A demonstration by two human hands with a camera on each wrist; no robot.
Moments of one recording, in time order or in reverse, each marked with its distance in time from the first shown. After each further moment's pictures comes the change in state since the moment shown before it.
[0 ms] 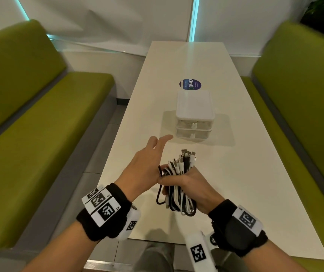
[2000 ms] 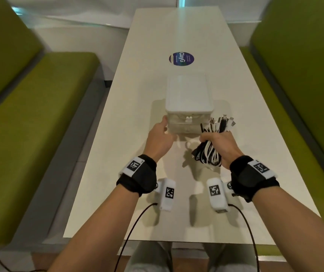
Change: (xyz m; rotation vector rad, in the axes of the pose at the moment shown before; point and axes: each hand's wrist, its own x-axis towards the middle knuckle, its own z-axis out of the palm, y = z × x) left_hand 0.105 -0.014 0.090 -0.738 0.040 -0.388; right_hand 0.071 0.028 -0.124 0.006 0.527 0.165
